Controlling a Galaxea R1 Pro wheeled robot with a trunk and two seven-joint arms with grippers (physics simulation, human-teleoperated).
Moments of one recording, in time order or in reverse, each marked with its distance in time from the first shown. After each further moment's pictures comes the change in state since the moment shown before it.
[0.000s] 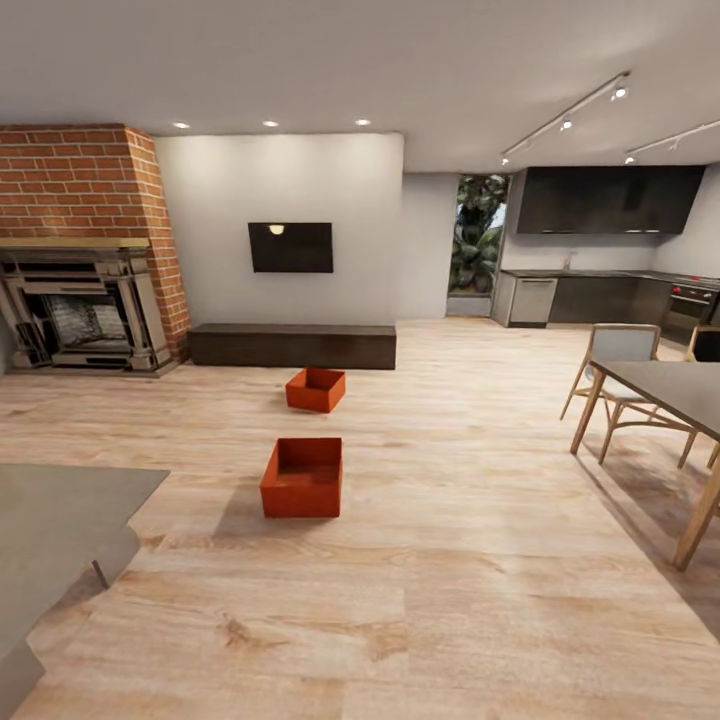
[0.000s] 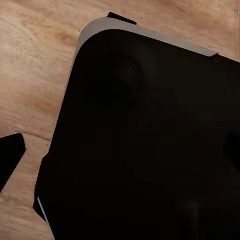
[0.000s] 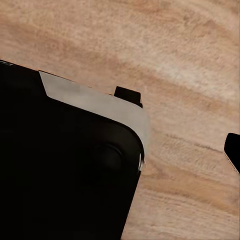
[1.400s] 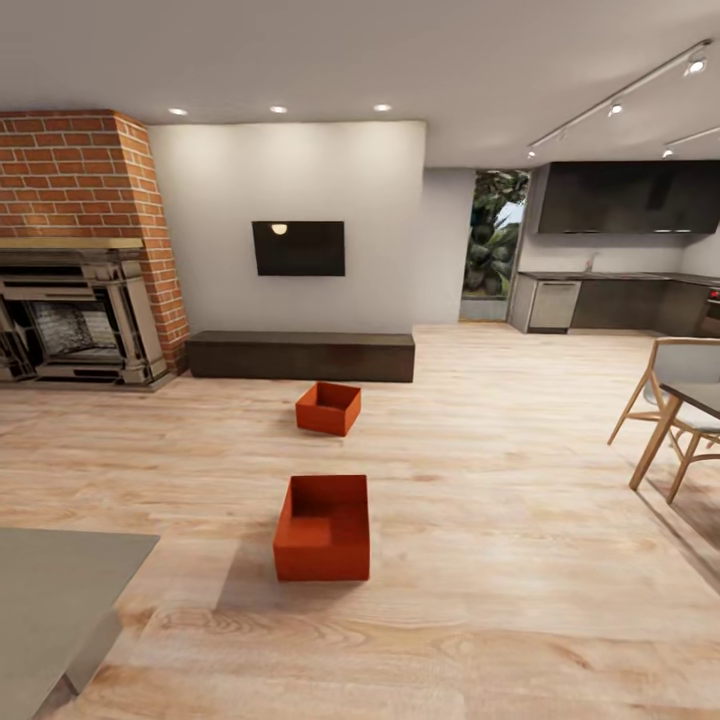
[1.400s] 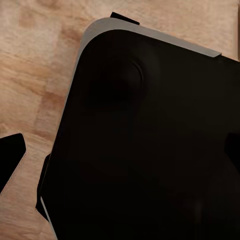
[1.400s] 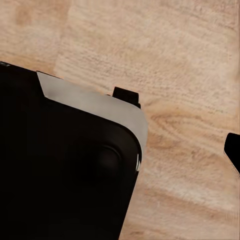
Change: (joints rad) left arm 0.000 0.004 0.002 0.000 0.002 0.003 0.000; right arm 0.000 -0.003 0.002 0.000 -0.003 -0.003 0.000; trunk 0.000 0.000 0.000
